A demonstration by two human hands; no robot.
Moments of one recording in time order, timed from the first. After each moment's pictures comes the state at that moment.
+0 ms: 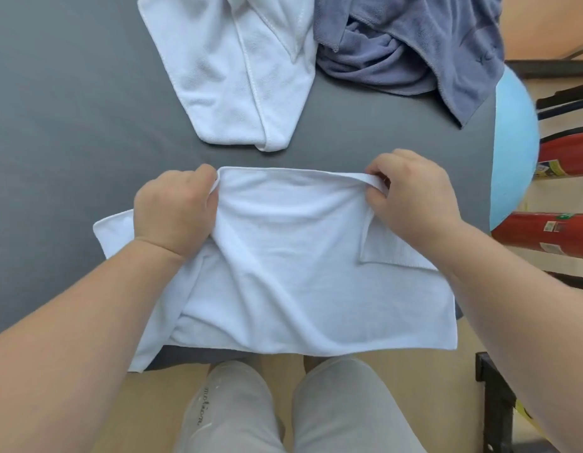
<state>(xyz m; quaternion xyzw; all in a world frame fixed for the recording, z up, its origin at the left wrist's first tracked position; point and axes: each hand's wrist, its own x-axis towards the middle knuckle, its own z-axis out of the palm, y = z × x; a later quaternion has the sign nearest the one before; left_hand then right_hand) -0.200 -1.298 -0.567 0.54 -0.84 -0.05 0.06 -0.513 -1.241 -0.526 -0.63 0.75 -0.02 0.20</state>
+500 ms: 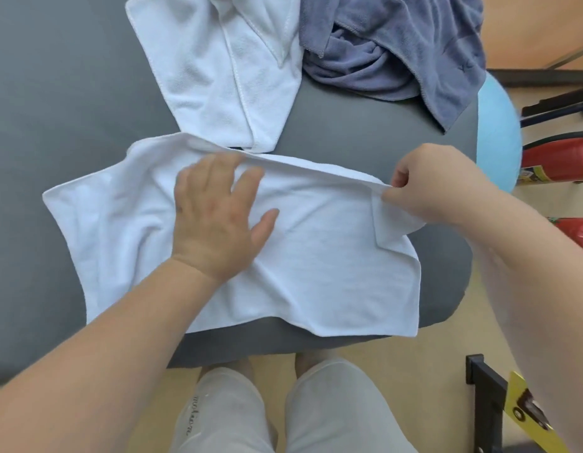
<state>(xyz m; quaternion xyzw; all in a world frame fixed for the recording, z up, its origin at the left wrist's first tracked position) -0.257 -1.266 -0.542 0.50 -0.86 -0.09 0.08 -0.542 -1.267 -0.479 -0.54 0.76 0.19 0.31</state>
